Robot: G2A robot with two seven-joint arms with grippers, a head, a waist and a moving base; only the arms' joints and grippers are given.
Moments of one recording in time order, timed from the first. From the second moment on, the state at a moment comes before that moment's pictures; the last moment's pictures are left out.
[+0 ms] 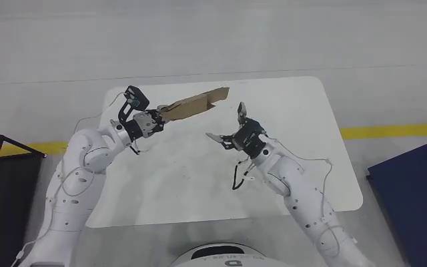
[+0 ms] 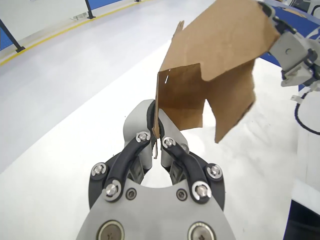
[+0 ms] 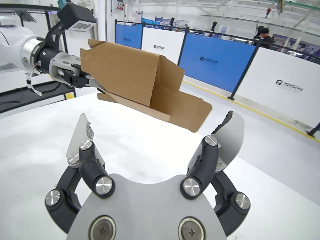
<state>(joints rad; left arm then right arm) 1.29 -1.05 -1.39 -1.60 0.92 -0.74 -0.35 -1.40 -1.27 1.11 -1.66 -1.39 -0.36 -0.24</state>
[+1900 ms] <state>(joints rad) 1.35 -1.02 -1.41 -1.71 0.96 -0.71 -0.30 -1.34 -1.26 1.11 -1.53 -0.98 -0.66 -0.21</state>
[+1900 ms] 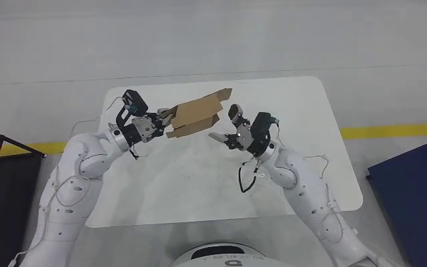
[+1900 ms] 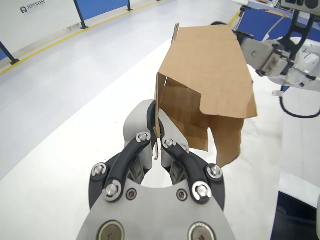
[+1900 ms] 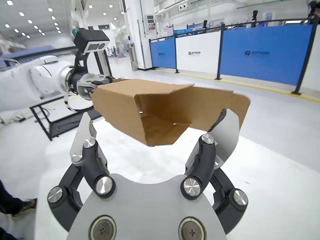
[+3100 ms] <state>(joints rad) 1.48 -1.01 -1.37 -1.94 1.68 -0.44 0.01 -1.13 -1.26 1.06 -1.28 -0.10 -0.75 0.41</state>
